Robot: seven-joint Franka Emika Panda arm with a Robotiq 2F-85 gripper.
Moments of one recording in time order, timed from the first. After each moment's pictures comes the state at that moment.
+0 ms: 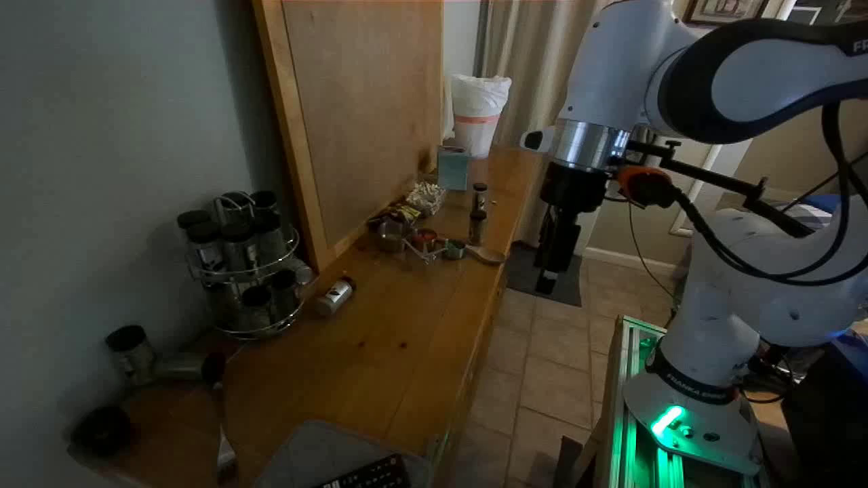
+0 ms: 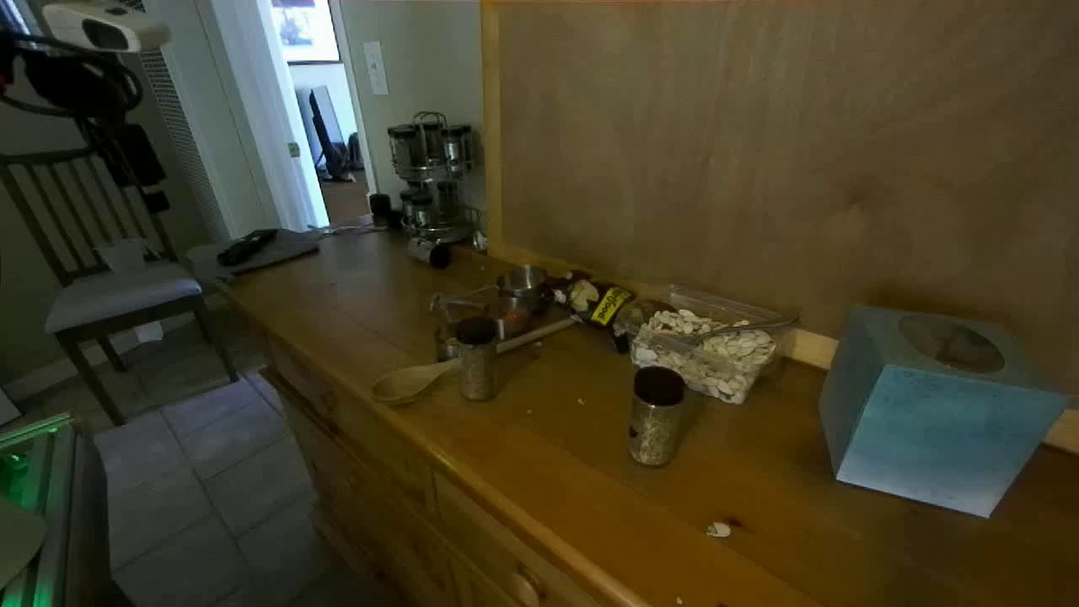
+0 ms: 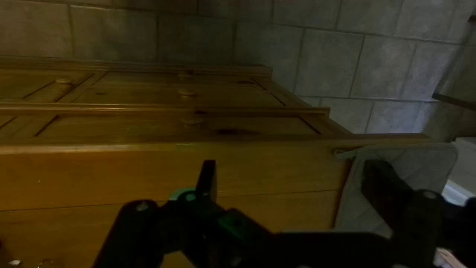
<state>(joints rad) 0.25 -0.91 0.08 -2.78 0.28 1.97 0.00</state>
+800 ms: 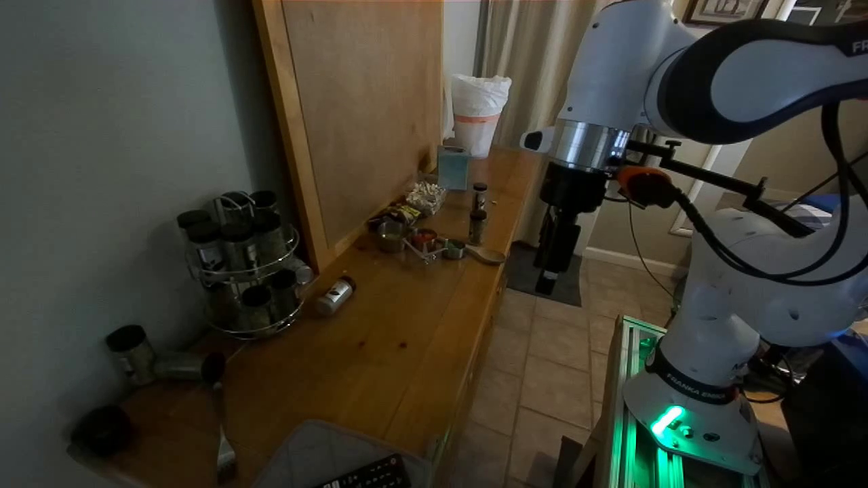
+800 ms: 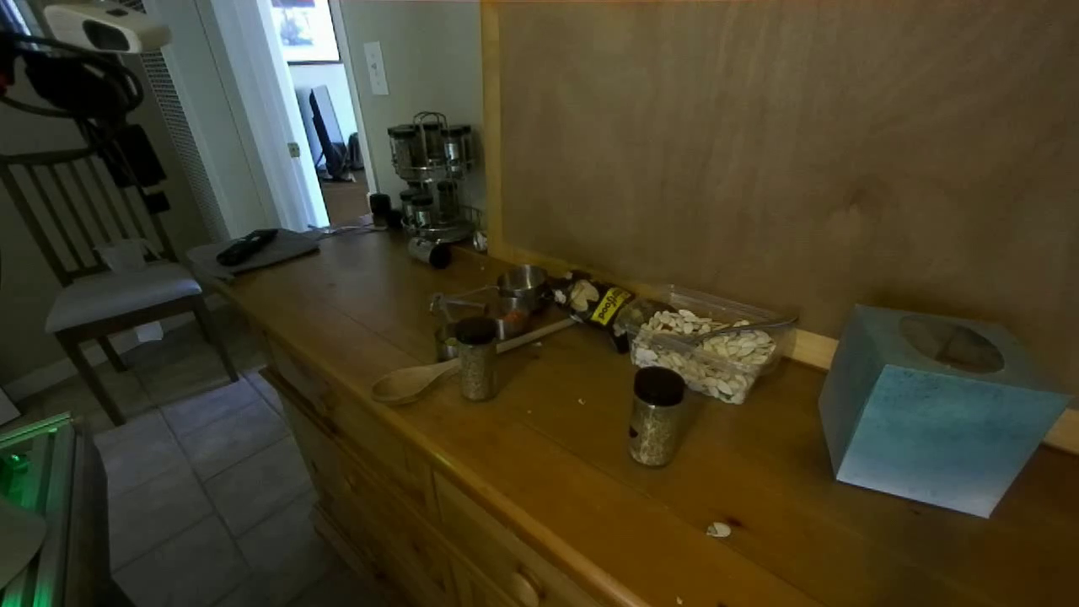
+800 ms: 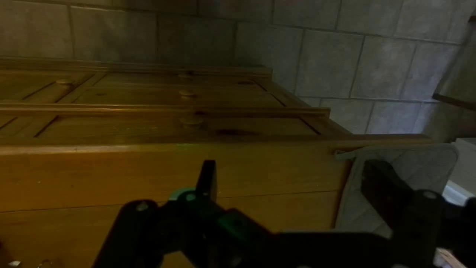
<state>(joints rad) 0.25 -0.91 0.08 -2.78 0.28 1.97 0.00</state>
